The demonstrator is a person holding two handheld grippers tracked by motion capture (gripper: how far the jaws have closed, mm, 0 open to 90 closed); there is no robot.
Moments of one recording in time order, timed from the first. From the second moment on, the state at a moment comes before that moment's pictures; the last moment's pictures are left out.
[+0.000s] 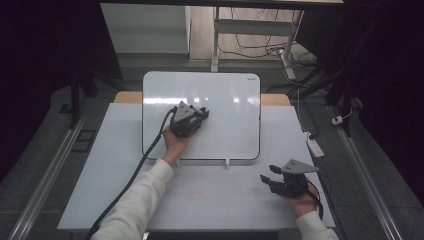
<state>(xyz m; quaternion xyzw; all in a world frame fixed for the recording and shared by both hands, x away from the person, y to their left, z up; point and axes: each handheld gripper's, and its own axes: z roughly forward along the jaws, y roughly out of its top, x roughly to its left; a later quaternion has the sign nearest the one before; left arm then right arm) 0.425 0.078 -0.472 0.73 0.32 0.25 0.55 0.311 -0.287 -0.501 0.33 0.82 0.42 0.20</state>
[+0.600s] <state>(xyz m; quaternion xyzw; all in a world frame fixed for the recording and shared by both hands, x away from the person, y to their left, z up) 0.444 0.109 -0.448 0.71 0.34 0.28 0.54 0.311 -0.288 -0.500 0.33 0.82 0.42 0.20</state>
